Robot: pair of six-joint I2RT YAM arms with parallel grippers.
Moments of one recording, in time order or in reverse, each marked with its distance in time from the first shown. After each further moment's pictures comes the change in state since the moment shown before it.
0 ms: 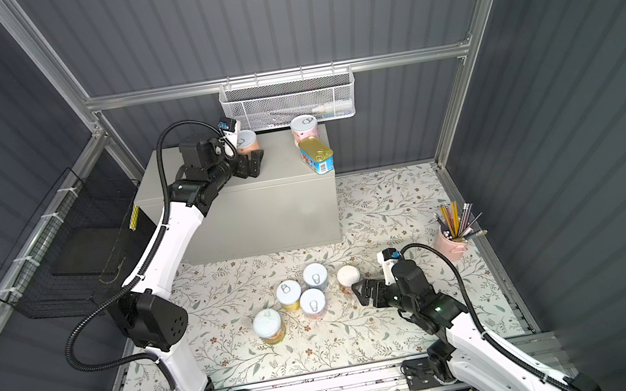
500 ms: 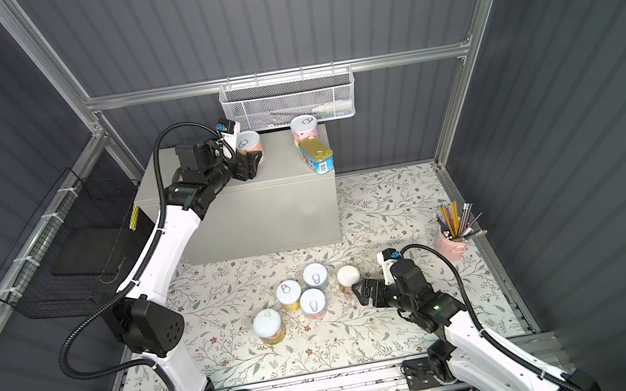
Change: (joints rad) left arm 0.000 -0.040 -0.037 -0.008 0.076 -0.019; right arm 0.000 0.027 0.006 -0.005 0.000 0.018
